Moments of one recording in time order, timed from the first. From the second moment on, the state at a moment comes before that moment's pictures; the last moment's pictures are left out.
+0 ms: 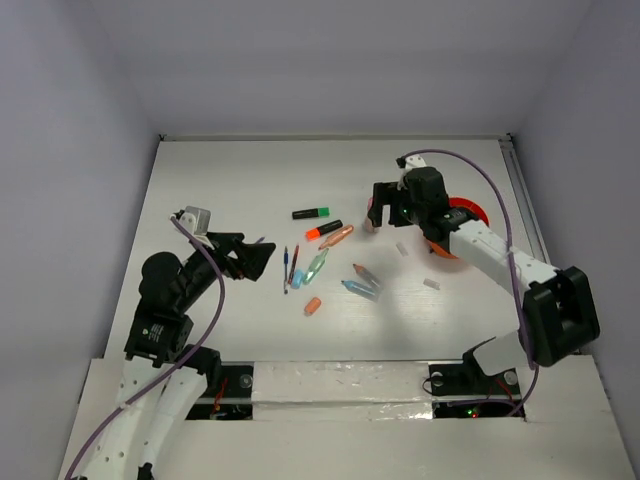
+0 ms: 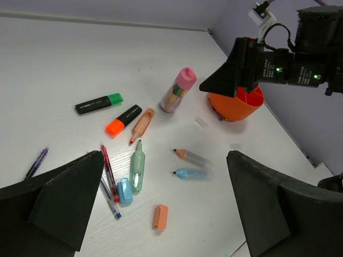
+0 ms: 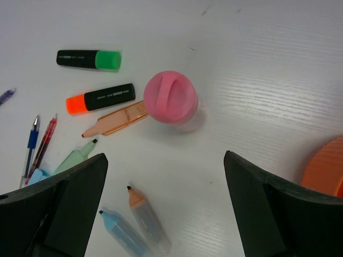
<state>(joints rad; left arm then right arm) -0.25 0.45 0.63 -0.24 0.36 -0.43 0.44 1.41 1.02 -0.18 0.02 0.28</state>
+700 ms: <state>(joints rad) -0.28 0.46 0.63 -0.23 0.38 -0.43 0.50 1.78 1.29 -0.19 0.19 0.23</state>
